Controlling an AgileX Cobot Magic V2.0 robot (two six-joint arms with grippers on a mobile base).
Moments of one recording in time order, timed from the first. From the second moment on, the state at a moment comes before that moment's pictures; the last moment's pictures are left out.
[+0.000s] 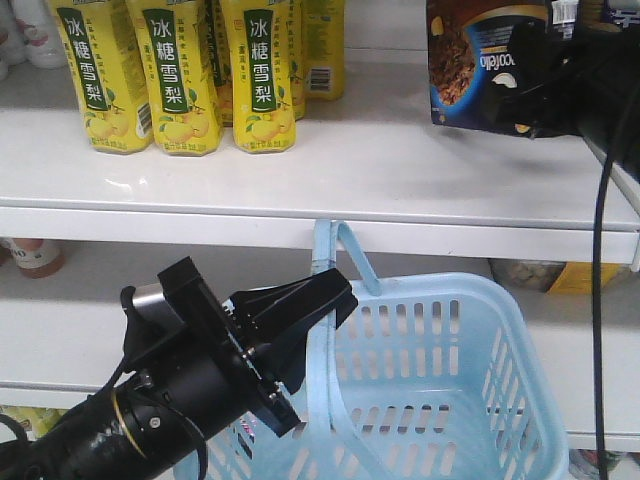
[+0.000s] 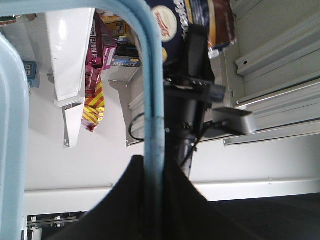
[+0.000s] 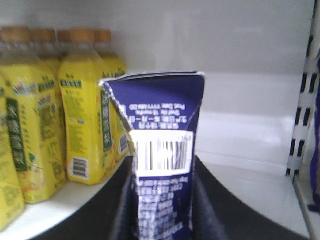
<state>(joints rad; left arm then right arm) -0.85 1.41 -0.46 0.12 -1.12 -1.86 0.30 1.19 -0.93 0.25 -0.23 -0.23</state>
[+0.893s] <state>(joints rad) -0.85 1.41 -0.46 0.12 -1.12 -1.86 0.30 1.30 -0.83 0.25 -0.38 -0.24</state>
